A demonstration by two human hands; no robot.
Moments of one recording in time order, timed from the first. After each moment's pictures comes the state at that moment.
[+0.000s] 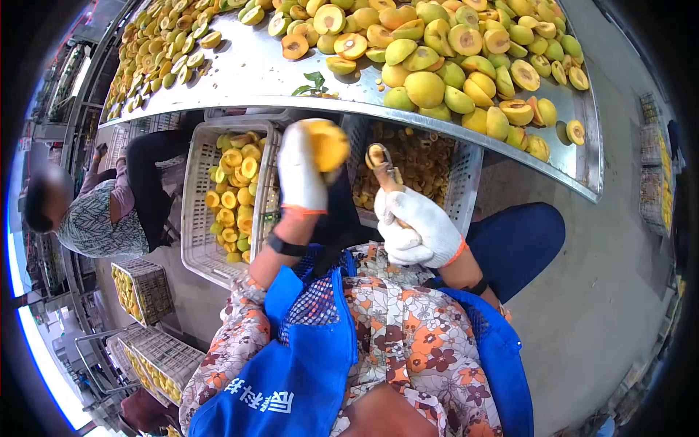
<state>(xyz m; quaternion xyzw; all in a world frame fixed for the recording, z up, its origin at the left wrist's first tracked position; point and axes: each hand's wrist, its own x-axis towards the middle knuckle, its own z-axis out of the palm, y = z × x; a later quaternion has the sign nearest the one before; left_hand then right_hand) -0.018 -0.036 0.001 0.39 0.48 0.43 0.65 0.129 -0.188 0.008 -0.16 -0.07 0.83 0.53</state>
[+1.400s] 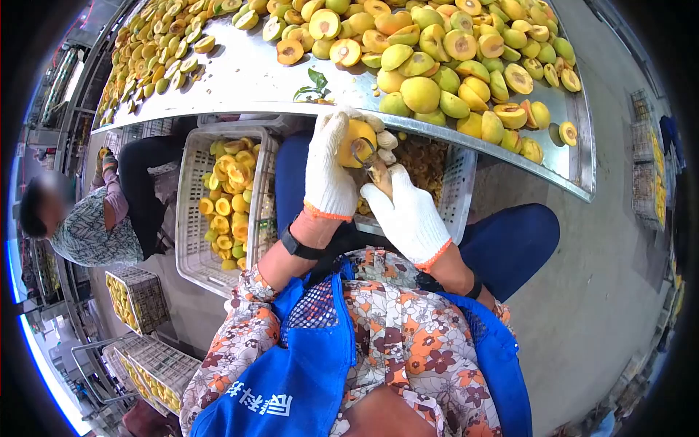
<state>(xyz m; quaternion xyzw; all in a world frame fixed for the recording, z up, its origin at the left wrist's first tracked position) 0.021 -0.044 0.019 0.32 0.21 0.40 0.83 0.106 -0.164 0.007 -0.71 -0.50 0.26 0.42</state>
